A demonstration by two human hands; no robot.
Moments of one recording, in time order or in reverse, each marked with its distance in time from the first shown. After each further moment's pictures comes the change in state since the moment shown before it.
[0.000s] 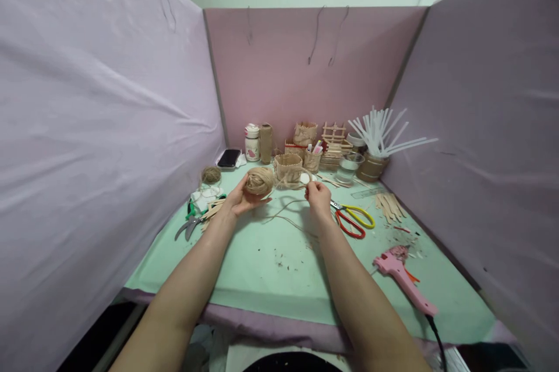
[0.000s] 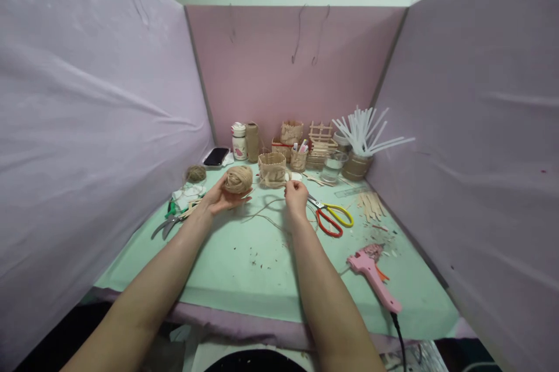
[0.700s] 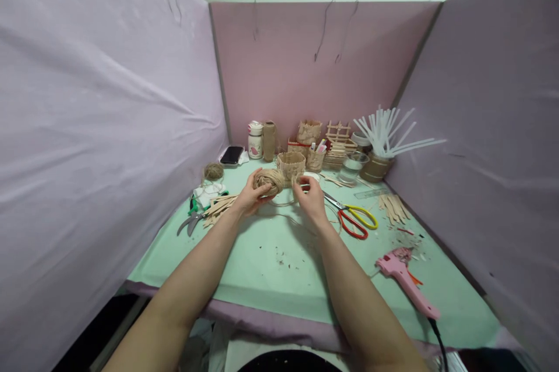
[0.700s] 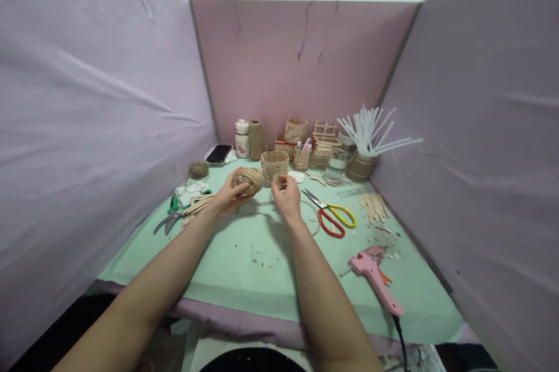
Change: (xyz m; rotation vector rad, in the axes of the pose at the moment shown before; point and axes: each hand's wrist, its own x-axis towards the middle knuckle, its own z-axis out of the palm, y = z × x) left_hand -0.004 -0.021 0.016 0.238 0.052 0.328; right_hand -0.019 -0.011 0.008 -0.355 -0.179 -0.327
